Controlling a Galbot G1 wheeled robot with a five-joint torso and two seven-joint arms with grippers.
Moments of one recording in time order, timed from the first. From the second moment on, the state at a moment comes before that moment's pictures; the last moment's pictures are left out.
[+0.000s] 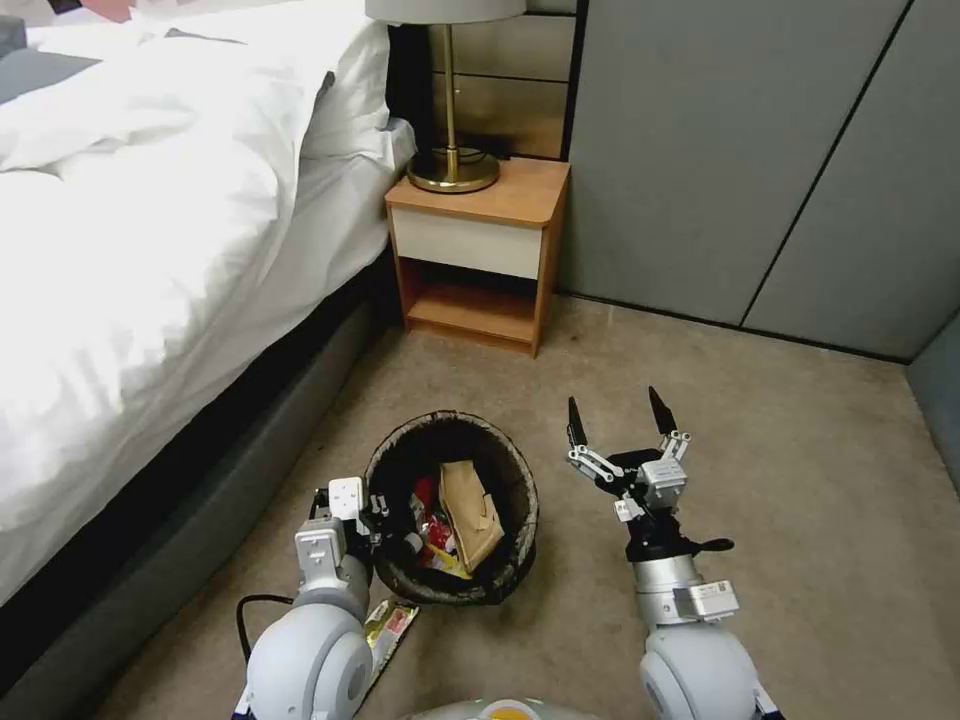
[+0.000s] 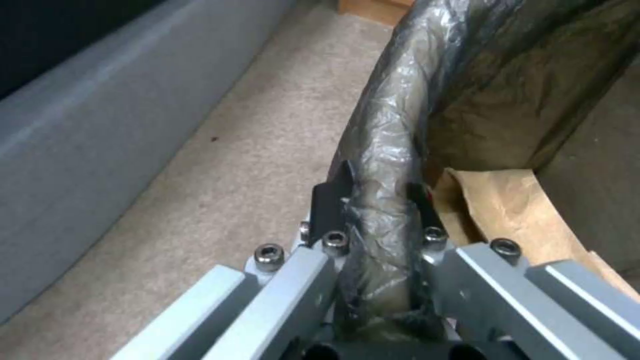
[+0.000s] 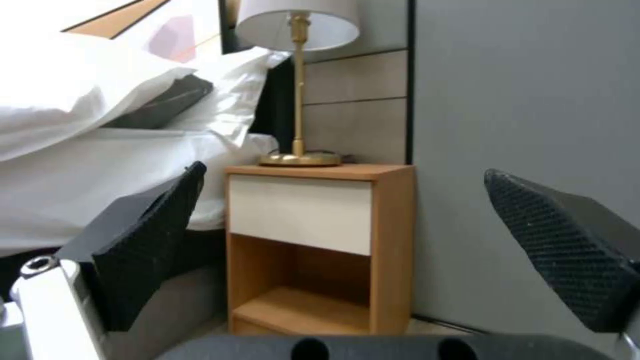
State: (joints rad) left arm 1.58 -1.41 -0.35 -2.19 -0.29 0.53 -0.39; right arm -1.52 1.29 0.26 2.00 0.05 0.45 0.19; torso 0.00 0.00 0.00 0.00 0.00
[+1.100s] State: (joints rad) left arm 1.58 -1.39 -0.36 -2.20 -0.30 0.53 -0.39; right arm -1.49 1.25 0.26 1.96 0.09 0.47 0.15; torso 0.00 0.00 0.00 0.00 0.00
